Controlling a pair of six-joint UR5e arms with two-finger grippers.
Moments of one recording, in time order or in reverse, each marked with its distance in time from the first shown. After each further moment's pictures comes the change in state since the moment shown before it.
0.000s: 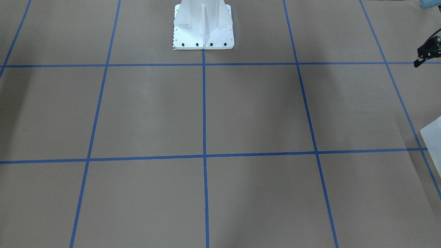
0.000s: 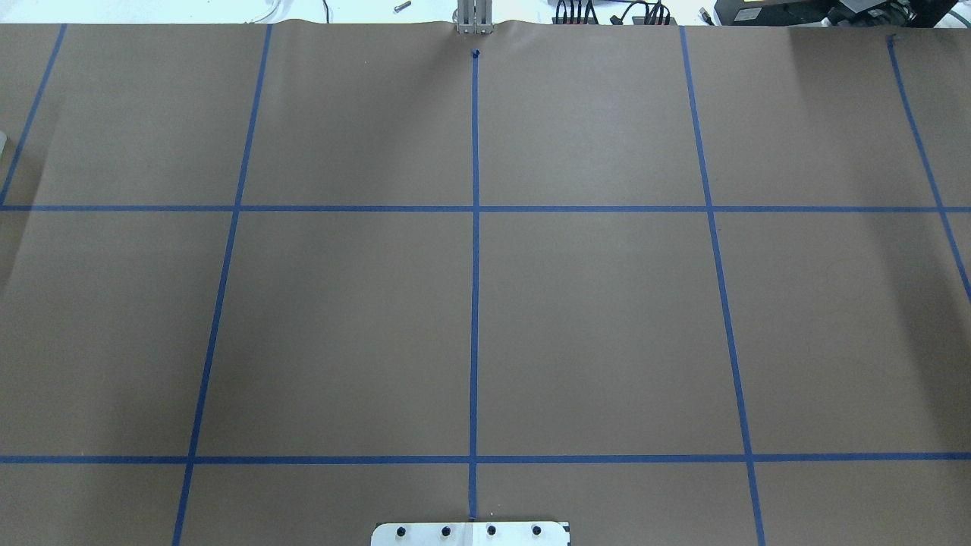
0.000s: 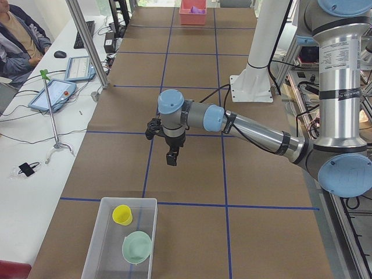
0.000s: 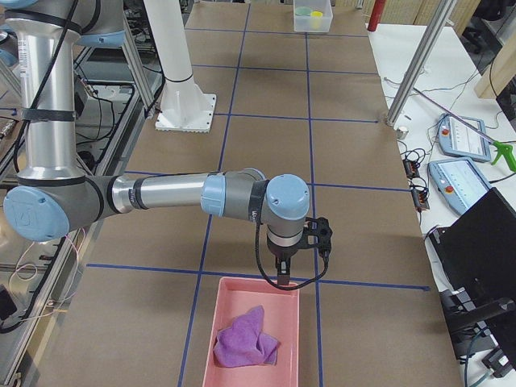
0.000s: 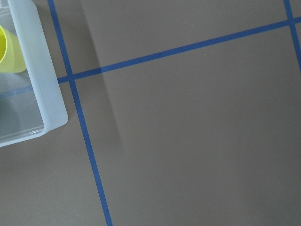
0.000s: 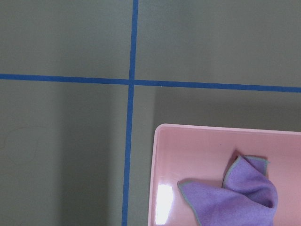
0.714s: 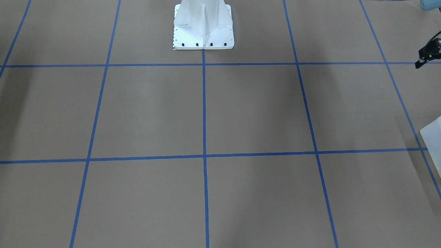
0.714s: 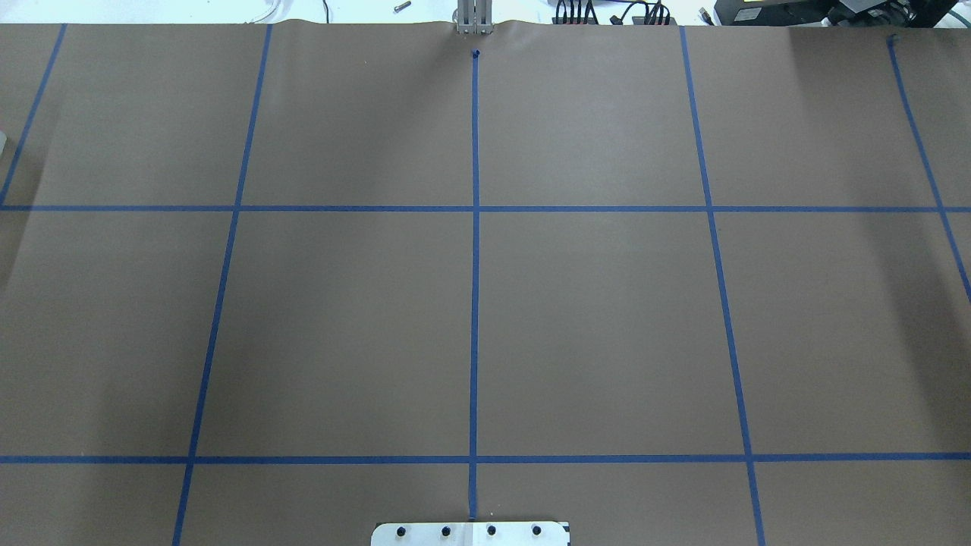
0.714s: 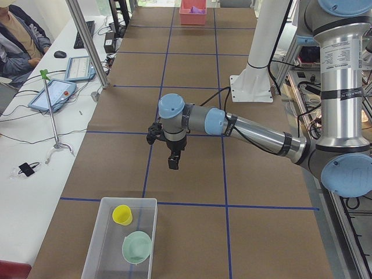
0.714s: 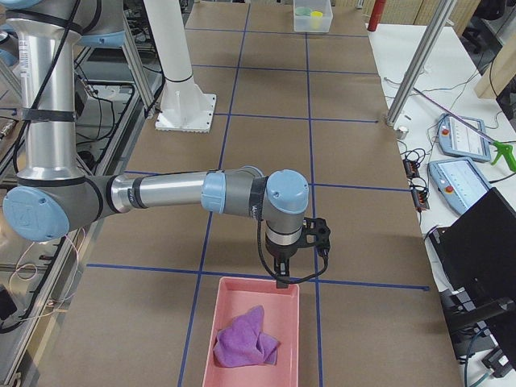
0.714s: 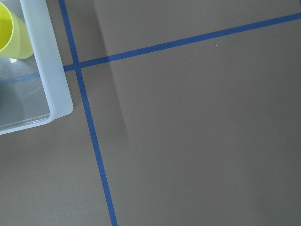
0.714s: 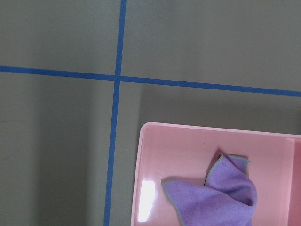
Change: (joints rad) left arm -0.004 -0.003 0.027 -0.001 0.003 -0.009; right arm -0.019 0.006 0.010 -0.001 -0.069 -0.007
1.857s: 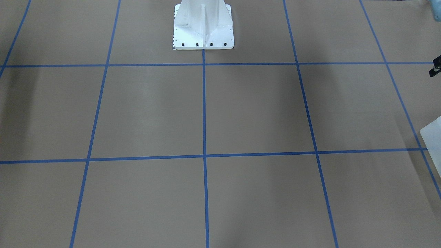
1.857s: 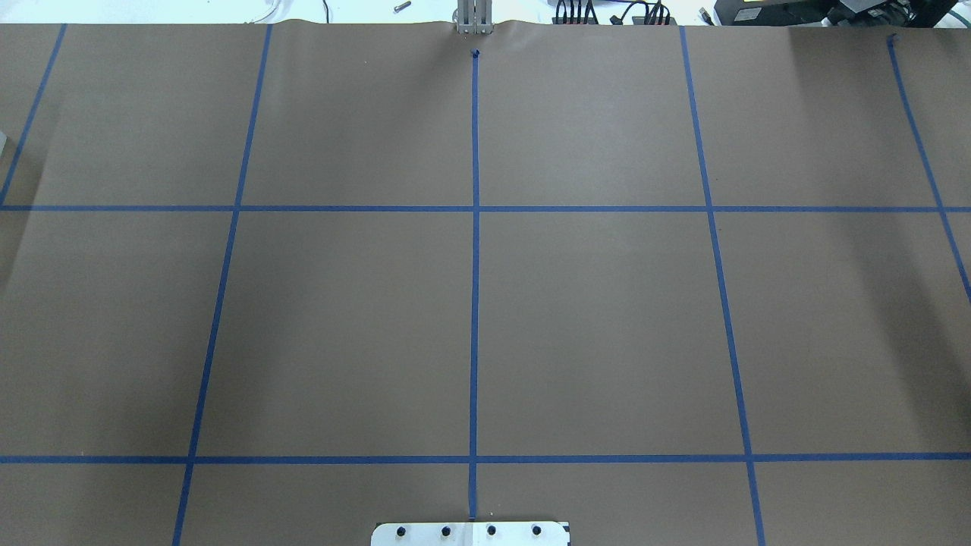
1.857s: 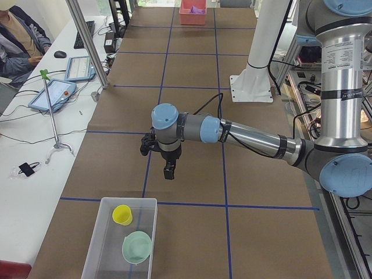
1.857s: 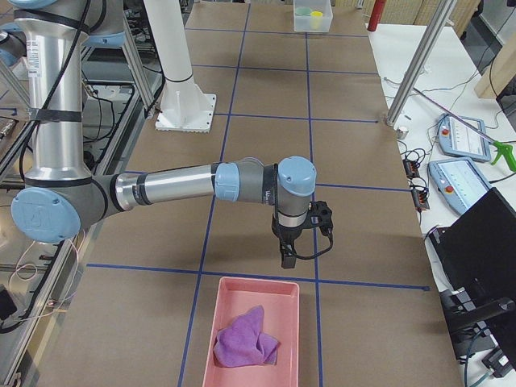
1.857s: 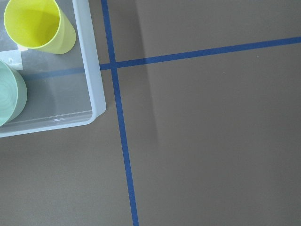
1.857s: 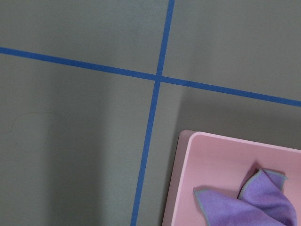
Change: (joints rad) left arm -0.058 -0.034 0.116 -0.012 0.004 -0.008; right arm -0.122 0.007 0.037 0.001 0.020 0.018
